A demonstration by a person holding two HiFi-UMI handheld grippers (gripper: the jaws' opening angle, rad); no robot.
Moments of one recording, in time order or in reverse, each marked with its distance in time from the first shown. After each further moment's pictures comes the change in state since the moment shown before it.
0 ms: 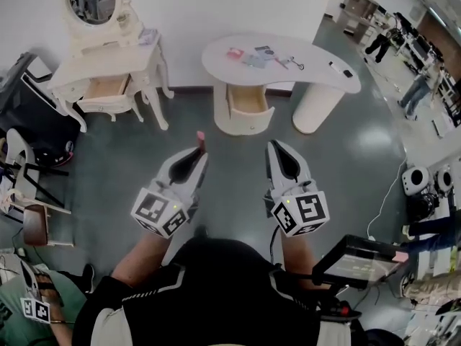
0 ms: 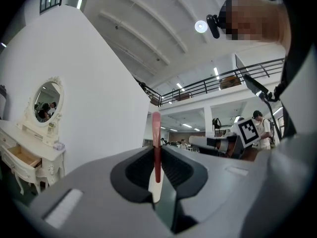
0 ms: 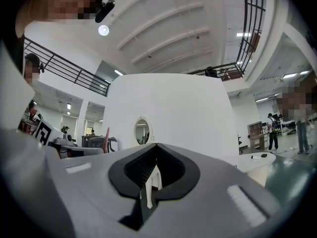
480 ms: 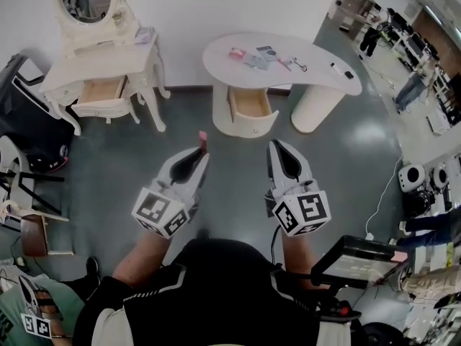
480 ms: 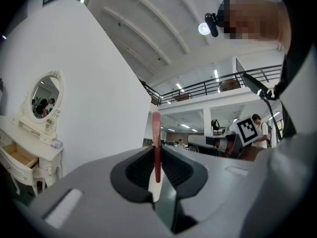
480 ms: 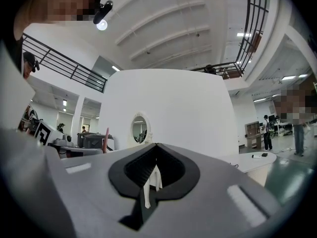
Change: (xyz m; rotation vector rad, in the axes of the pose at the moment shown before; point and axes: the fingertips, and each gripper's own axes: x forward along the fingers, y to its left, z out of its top) left arm 0.010 0.066 0.000 -0.025 0.006 -0.035; right arm 0.063 0.013 -0.008 -0.007 0.028 -0.035
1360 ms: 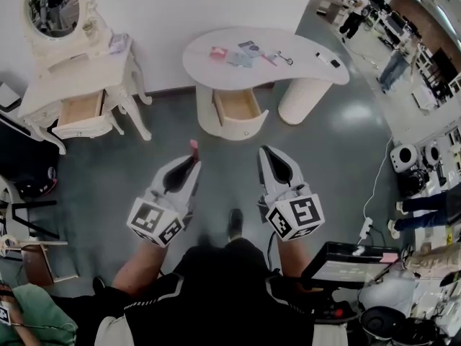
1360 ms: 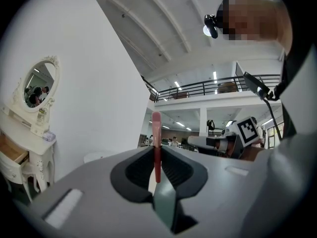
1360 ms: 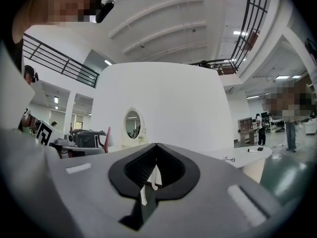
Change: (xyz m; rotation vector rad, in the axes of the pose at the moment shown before) left arm 0.037 0.051 -0.020 -0.055 0.050 -0.078; right arm 0.047 -0.015 -0.027 0.026 0.056 -0.077
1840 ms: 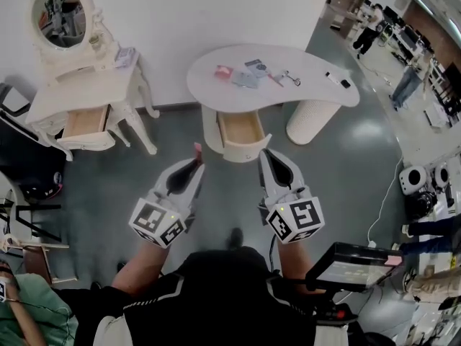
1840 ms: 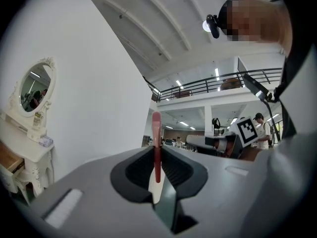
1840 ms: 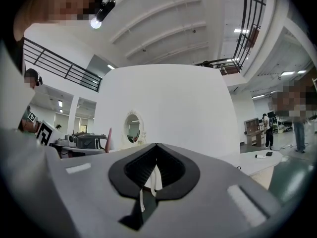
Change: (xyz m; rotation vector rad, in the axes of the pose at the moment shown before) left arm 0.084 0.019 0.015 0.033 -0.008 0.038; right arm 0.056 -0.068 0.024 -0.001 -0.040 0.065
